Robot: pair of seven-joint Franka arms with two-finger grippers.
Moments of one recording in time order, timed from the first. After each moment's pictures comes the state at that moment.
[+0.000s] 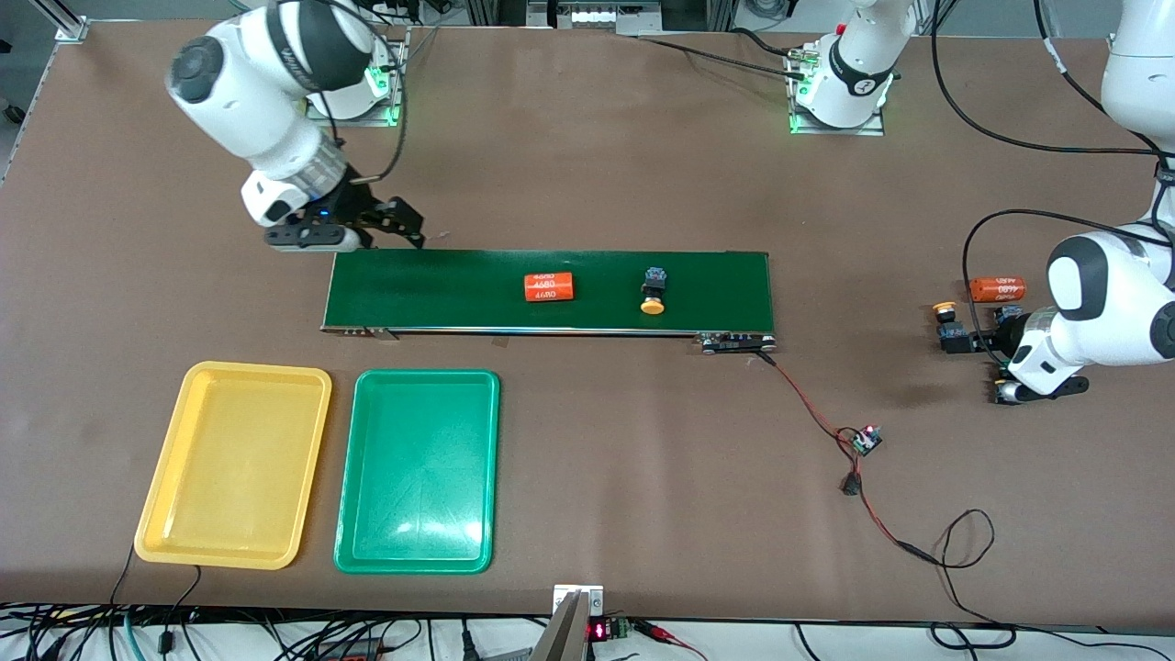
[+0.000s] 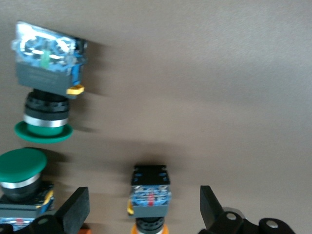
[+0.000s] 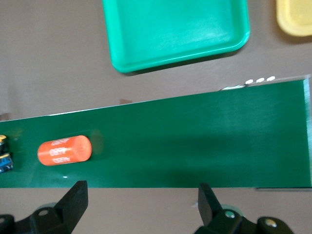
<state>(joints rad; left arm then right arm) 0.47 0.57 -0.18 -1.84 0.07 2.13 0.07 0.14 -0.11 0.29 -2.35 0.34 2.40 0.36</state>
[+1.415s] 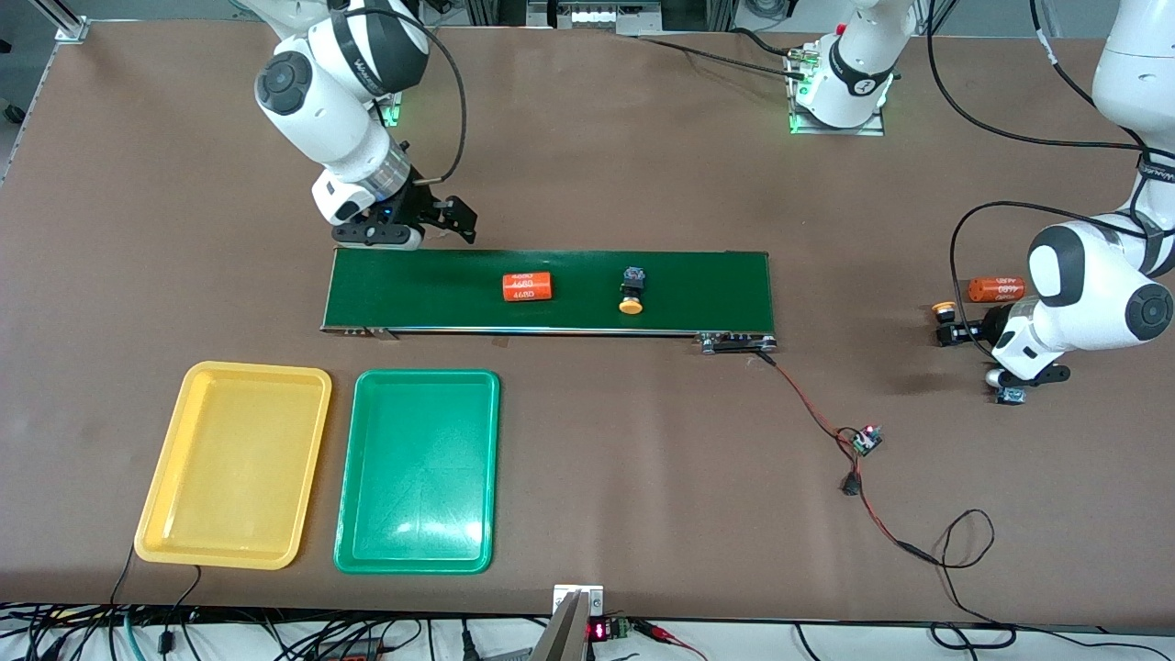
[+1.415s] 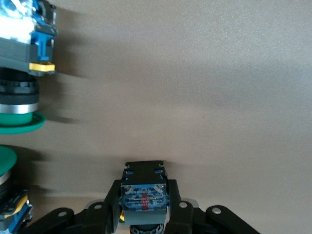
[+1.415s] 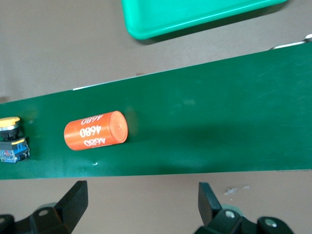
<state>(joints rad) 0.47 0.55 -0.19 -1.96 0.07 2.24 0.10 0.18 -0.02 0.37 -2.35 0.34 2.46 0.46</state>
